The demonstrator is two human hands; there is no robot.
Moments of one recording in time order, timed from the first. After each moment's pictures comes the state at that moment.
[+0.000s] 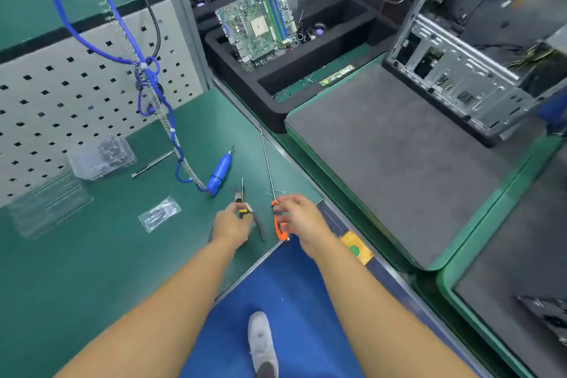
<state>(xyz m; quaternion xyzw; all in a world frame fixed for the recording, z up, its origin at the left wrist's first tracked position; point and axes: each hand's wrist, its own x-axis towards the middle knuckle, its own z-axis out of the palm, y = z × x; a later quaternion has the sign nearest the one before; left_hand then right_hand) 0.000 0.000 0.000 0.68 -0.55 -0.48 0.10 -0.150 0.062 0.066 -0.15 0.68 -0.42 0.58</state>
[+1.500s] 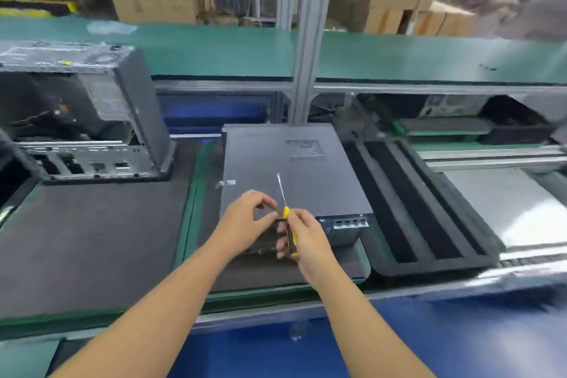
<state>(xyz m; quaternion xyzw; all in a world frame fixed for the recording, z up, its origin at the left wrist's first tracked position) -0.389 0.343 0.235 -0.05 -0.90 -0.42 0.08 -0.383 0.499 0.226 0.05 0.62 -0.76 0.19</state>
